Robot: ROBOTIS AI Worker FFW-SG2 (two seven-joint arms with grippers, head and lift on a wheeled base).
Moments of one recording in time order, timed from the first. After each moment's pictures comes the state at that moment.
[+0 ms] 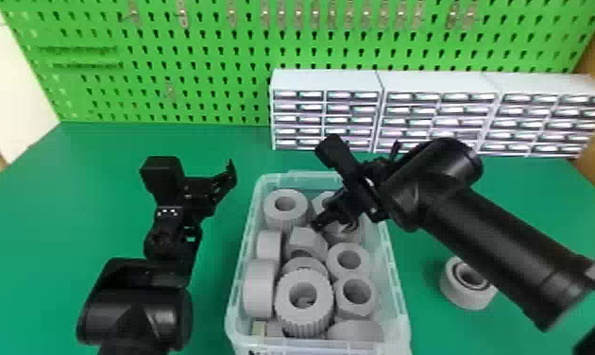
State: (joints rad) left arm -0.16 0.03 -0.06 -1.41 0.06 -0.10 0.03; right arm -0.86 -0.15 0.84 -0.93 -0.27 0.73 0.46
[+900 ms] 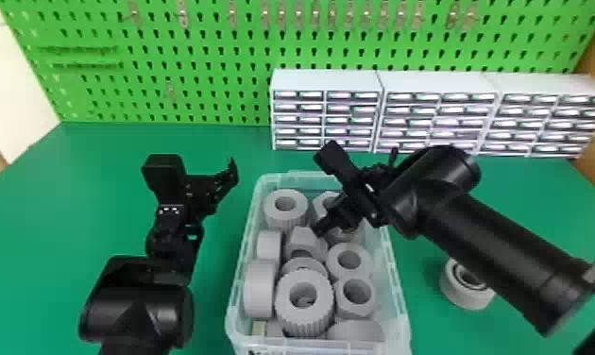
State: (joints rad) left arm -0.16 0.04 -0.06 -1.41 0.06 -0.10 0.03; right arm -0.86 -0.15 0.87 -0.90 -0.26 0.71 0.47
